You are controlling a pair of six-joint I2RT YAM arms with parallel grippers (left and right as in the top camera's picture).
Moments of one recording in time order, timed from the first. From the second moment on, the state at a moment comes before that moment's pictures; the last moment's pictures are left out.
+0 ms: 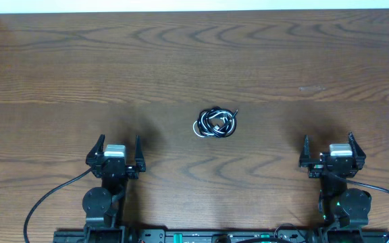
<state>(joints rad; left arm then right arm) -0.01 0.01 0.01 -0.10 0.02 0.09 0.03 0.01 0.01 -0.06 0.07 -0.19</state>
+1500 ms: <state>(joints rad) -0.03 1.10 0.94 -0.83 0.27 -0.26 0.03 0.96 0.82 -0.83 -0.19 0.10</state>
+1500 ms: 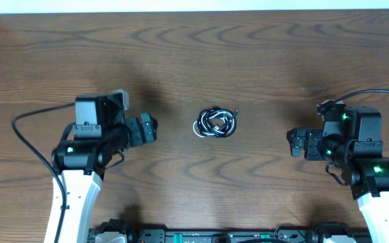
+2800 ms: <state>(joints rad) -0.57 1.47 1.07 -0.47 0.39 -0.44 0.03 1.00 0.83 -0.72 -0.49 0.17</state>
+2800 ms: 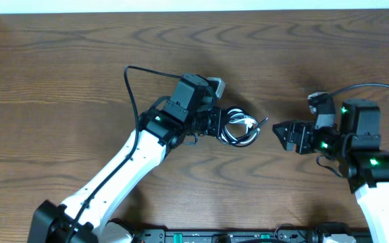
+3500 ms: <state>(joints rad) -0.61 1.40 1.07 -0.59 0.28 -0.45 0.18 1.22 0.83 -0.65 -0.46 0.36</state>
